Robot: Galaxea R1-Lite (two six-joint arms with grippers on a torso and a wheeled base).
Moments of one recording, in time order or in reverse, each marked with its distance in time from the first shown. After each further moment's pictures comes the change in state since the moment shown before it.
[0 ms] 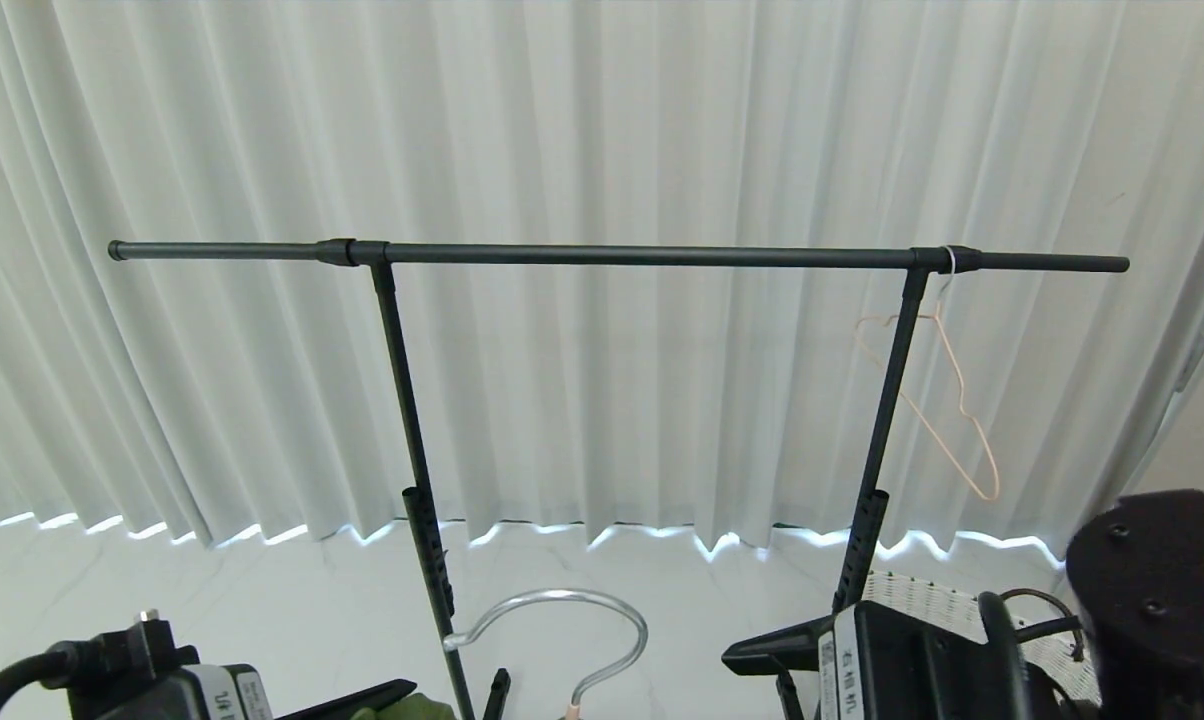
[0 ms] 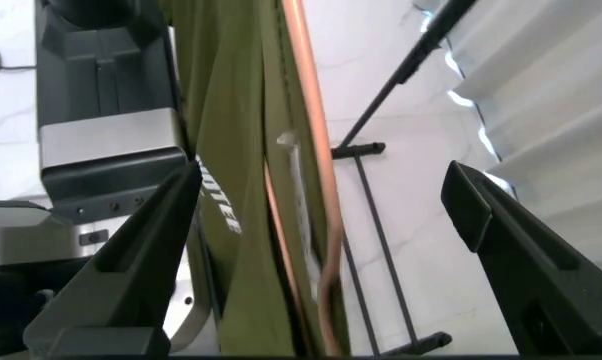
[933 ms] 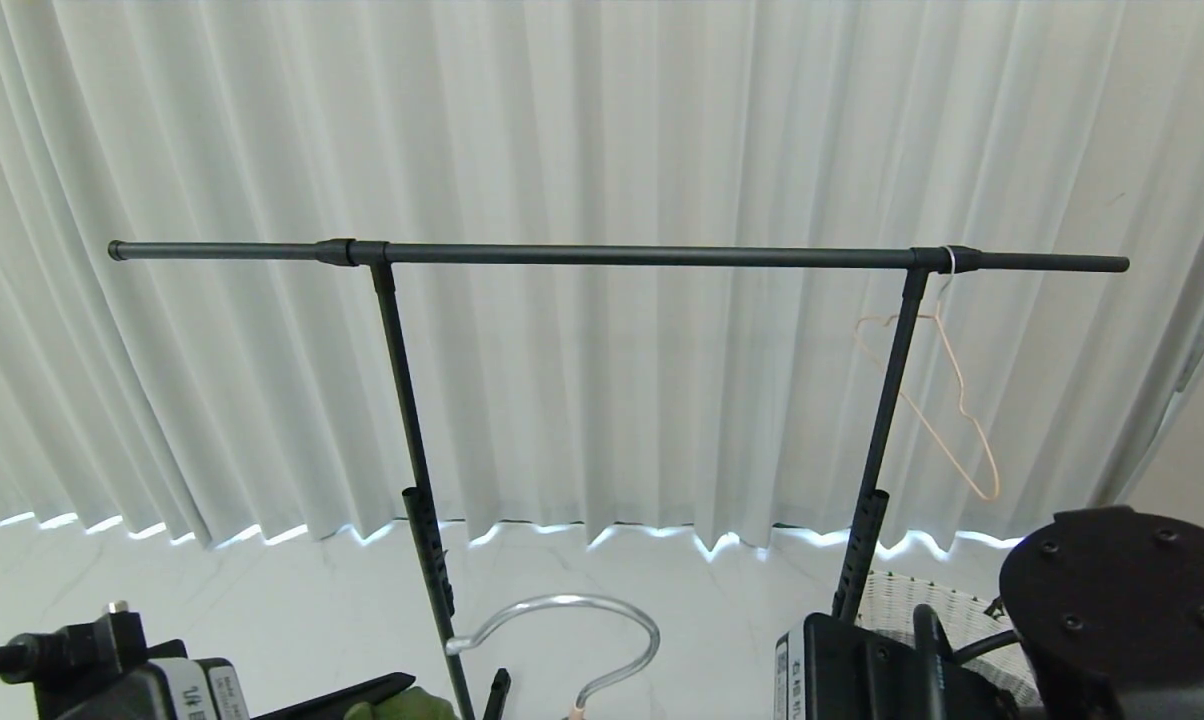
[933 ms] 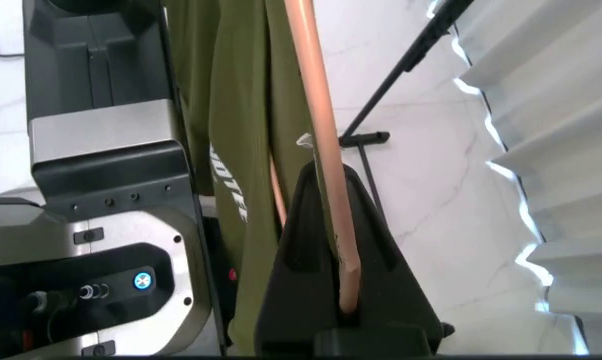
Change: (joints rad) left arm -0.005 -0.014 -0.008 -0.009 -0.001 0.001; right arm 0.003 0.046 -0.004 -0.004 -0.014 0.003
